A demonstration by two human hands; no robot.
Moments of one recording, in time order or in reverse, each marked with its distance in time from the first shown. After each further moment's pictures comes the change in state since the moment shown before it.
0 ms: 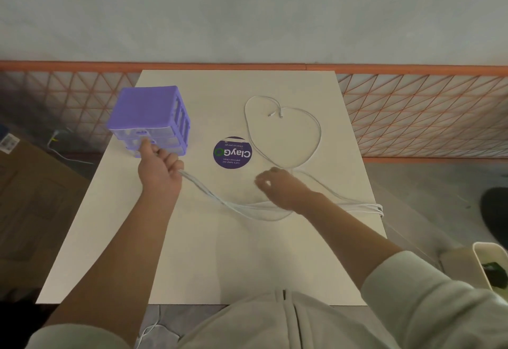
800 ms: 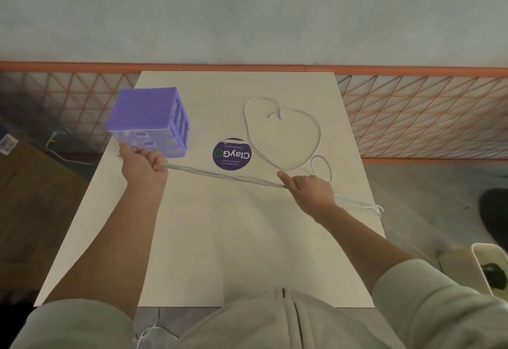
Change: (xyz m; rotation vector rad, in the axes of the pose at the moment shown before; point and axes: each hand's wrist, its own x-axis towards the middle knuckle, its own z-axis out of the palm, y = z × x) left_hand 0.036 0.017 -0.010 -0.145 0.098 0.007; right_hand -0.015 0.045 -0.007 -0.187 0.236 0.145
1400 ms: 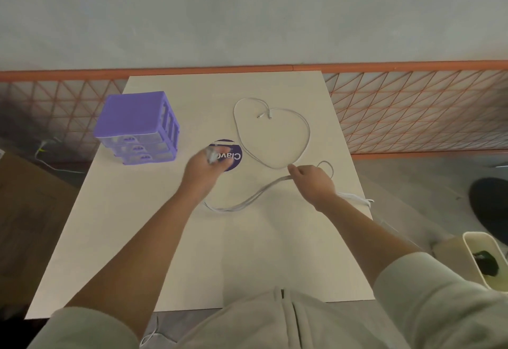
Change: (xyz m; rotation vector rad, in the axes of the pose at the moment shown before) left_hand -0.066 -0.079 0.025 1.244 -0.594 0.301; right_hand 0.005 0.020 -0.017 0.248 0.016 0.188
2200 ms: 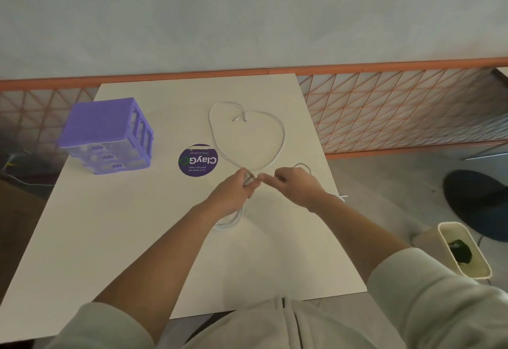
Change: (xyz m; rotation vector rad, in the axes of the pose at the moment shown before) left_hand -0.021 0.015 0.096 0.340 -0.458 -0.039; right_hand -0.016 0.023 -0.028 -0.011 -0.088 -0.181
